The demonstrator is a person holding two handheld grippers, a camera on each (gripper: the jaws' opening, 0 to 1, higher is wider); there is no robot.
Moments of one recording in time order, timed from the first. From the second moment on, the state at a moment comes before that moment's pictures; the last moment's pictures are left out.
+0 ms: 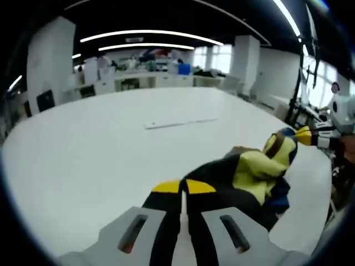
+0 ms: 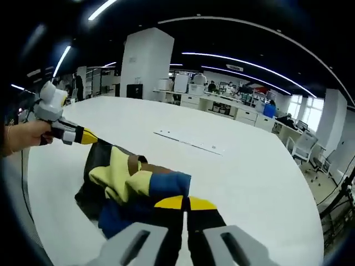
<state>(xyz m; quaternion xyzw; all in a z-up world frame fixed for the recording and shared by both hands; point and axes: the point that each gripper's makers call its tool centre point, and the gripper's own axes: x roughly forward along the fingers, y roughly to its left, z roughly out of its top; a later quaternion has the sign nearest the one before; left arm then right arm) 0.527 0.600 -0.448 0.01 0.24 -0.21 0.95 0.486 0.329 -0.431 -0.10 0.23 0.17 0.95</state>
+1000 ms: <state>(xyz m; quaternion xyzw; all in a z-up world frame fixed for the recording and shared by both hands) 0.569 0.623 -0.385 -0.01 0.15 -0.21 0.97 0.604 0.312 -0.409 -0.05 0.23 0.15 0.96</state>
